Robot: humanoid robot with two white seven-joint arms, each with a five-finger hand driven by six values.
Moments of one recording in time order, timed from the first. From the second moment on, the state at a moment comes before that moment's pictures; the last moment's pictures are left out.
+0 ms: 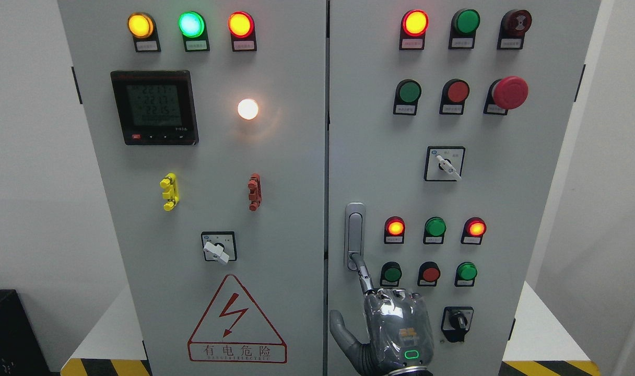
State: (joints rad) left arm -0.07 -0.11 0.00 0.00 0.08 -0.07 -0.06; right arm -0.28 0.13 0.32 -1.76 1.48 0.18 -0.07
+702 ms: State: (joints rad) left arm -0.07 -0.11 0.00 0.00 0.08 -0.07 -0.06; right arm -0.27 0.13 0.32 -1.76 1.48 0.18 -0.04
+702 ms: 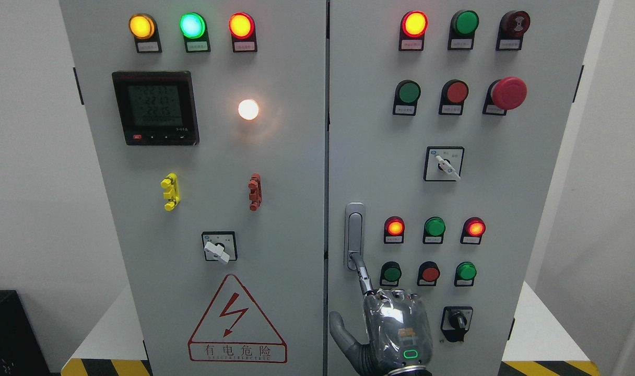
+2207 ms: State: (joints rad) left arm -0.07 -0.11 0.00 0.00 0.08 -0.07 -0.06; right arm -0.25 0.13 0.32 -1.75 1.48 0.18 -0.03
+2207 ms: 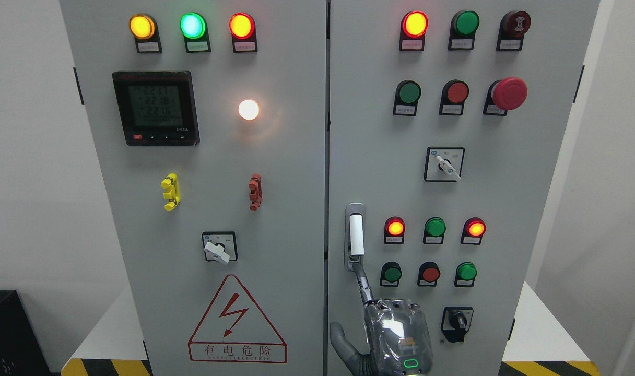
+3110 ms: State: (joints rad) left arm -0.07 -0.11 0.00 0.00 0.08 -0.07 -0.06; right arm -0.25 0.13 0.32 -1.81 1.47 0.17 -0.07
